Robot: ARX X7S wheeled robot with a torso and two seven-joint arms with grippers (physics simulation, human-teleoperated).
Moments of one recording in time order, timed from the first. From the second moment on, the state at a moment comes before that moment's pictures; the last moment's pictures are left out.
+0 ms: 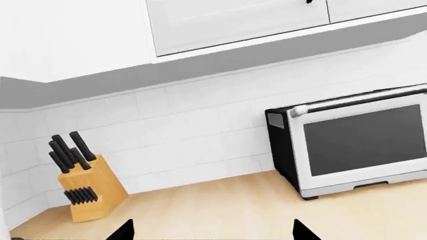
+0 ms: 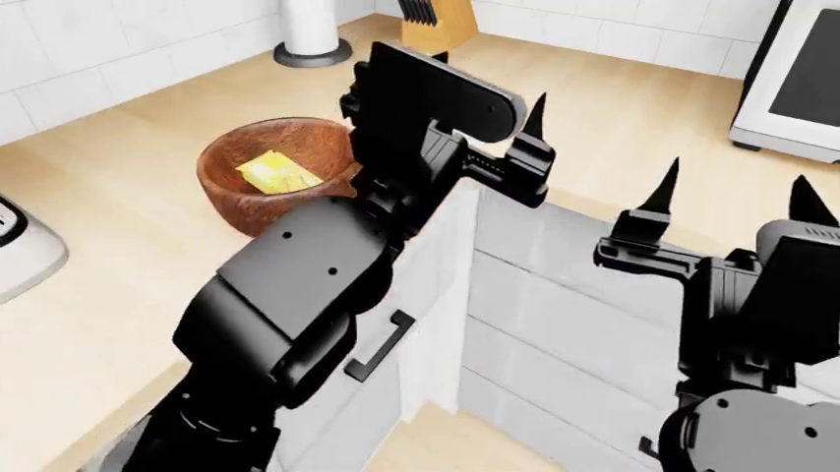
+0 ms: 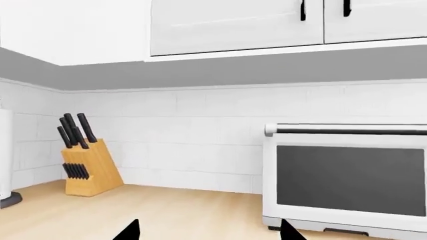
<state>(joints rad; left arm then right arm) -0.99 -0.06 0.53 0.12 -0.44 -0.61 -0.09 1.12 1.05 -1.41 -0.57 0.87 -0.11 1.46</state>
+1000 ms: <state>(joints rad) -0.94 0.00 1.52 -0.56 -0.98 0.35 -0.71 0.93 1.10 -1.09 -0.68 0.81 -0.05 1.49</state>
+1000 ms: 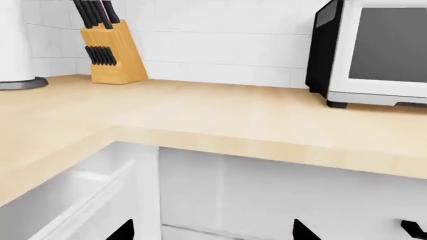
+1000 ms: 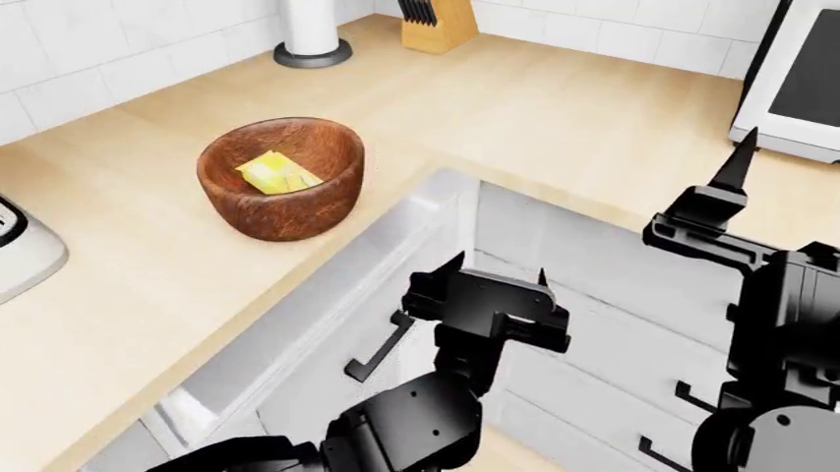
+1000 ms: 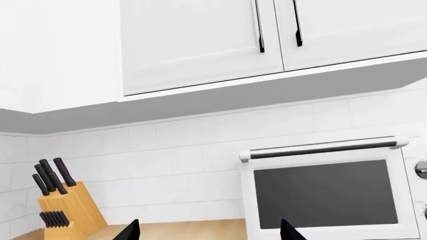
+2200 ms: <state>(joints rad) -0.75 0.00 1.55 -0.73 -1.12 0.46 -0.90 0.93 1.01 -1.07 -0.64 0.81 0.00 1.41</state>
